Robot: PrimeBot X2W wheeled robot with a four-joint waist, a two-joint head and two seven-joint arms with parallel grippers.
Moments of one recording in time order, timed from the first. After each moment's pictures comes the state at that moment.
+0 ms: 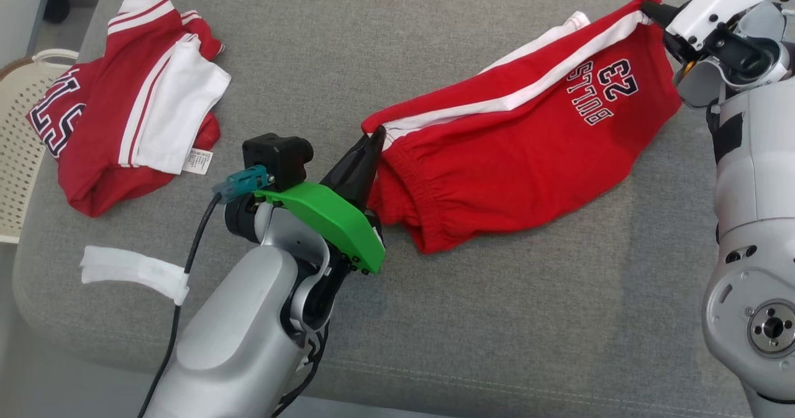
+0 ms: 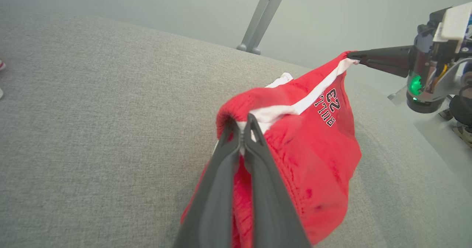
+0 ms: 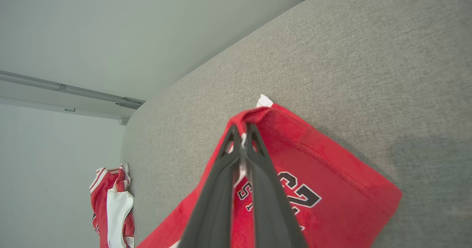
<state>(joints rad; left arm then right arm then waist) -0.57 0.12 -0.61 0.30 -0.77 0.02 0.01 -1.15 -0.05 -0.59 0.89 0.23 0.13 0.65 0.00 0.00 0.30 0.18</state>
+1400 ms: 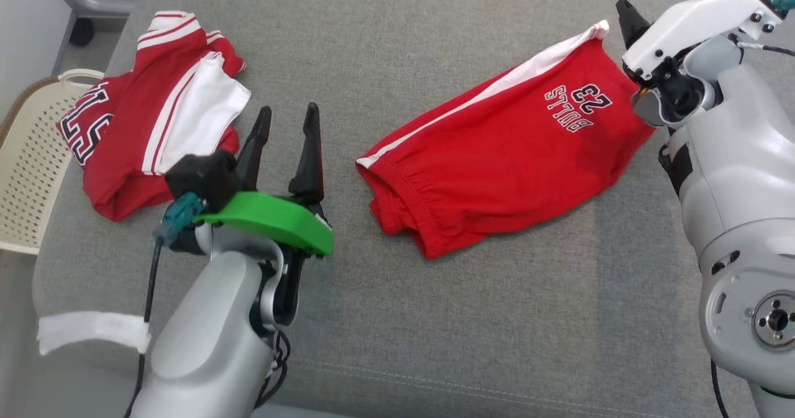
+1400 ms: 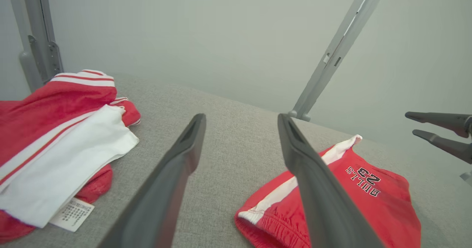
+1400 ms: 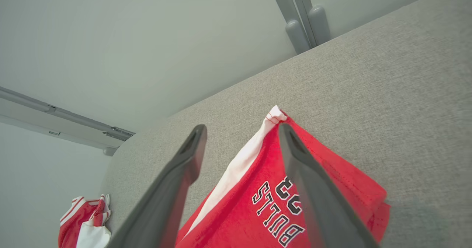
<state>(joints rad) -0.56 0.12 -0.49 0.43 -0.71 0.08 -0.26 -1.21 -0.06 -0.59 1.24 0.09 0.13 0.14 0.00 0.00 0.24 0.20</state>
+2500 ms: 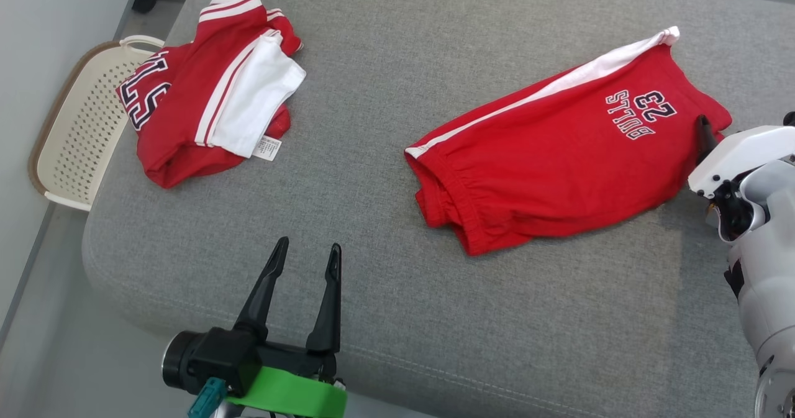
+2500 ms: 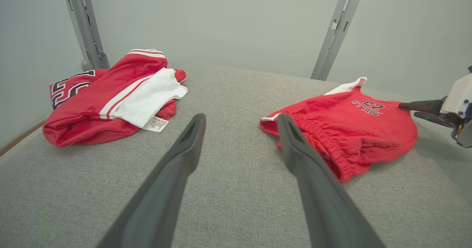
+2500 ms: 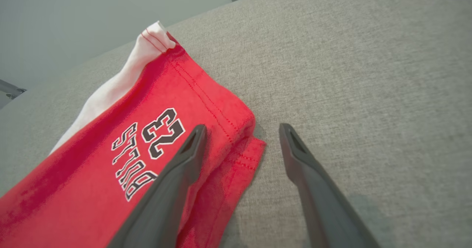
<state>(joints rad) -0.01 0.09 -0.36 -0.02 -0.28 0.02 -0.26 -0.86 -0.22 -0.34 1.14 0.24 0.13 -0.02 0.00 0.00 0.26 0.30</state>
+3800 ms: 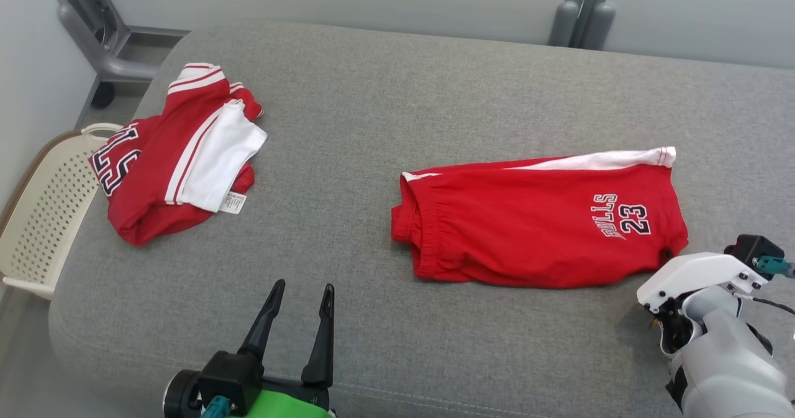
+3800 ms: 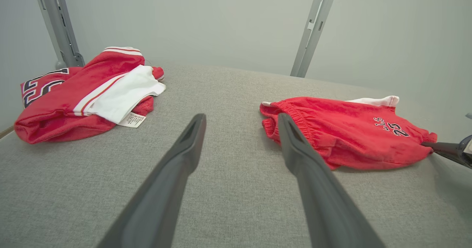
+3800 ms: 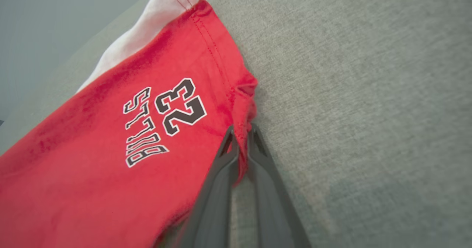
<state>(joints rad) 0.04 0.07 -0.33 0.08 -0.27 -0.01 -0.26 -0.66 -0.08 -0.60 1.23 0.12 0.13 -0.14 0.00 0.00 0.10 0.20</state>
